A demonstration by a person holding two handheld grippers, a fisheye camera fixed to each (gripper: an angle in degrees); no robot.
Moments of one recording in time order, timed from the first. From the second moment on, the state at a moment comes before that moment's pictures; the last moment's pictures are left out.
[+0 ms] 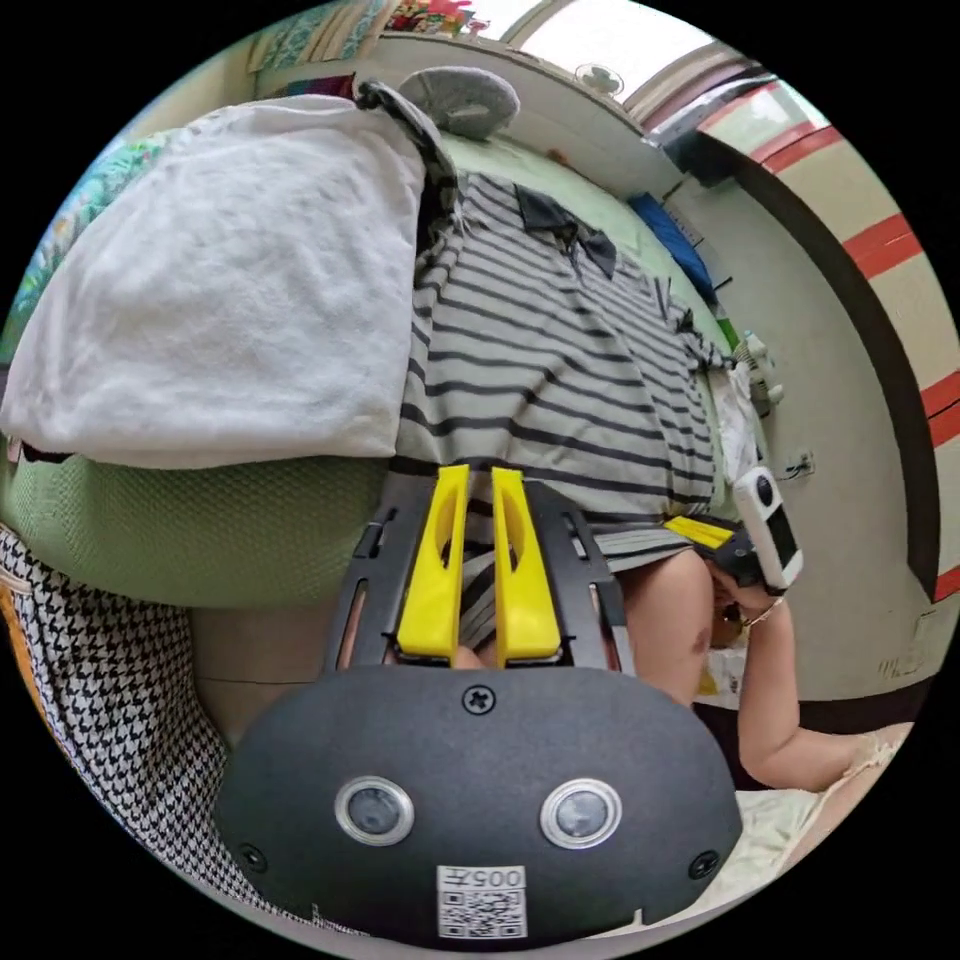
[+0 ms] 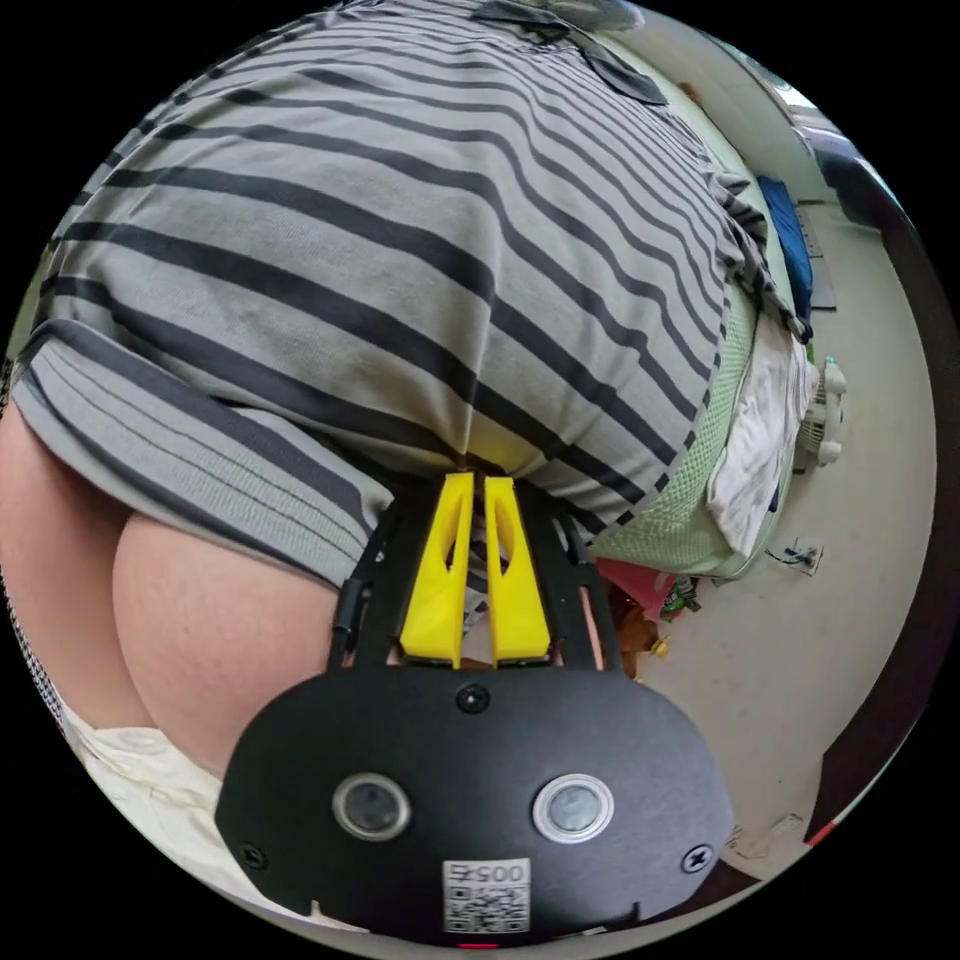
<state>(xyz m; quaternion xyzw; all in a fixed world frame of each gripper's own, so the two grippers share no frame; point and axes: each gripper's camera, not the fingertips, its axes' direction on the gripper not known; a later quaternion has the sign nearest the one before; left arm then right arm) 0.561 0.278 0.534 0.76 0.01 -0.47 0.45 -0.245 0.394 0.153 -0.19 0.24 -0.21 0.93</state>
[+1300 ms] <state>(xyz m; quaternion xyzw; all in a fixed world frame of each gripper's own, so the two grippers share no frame) 0.514 0.330 0.332 0.74 -0.23 -0.41 0.49 -0.188 0.357 0.098 -0.23 0.10 -0.18 0.95</state>
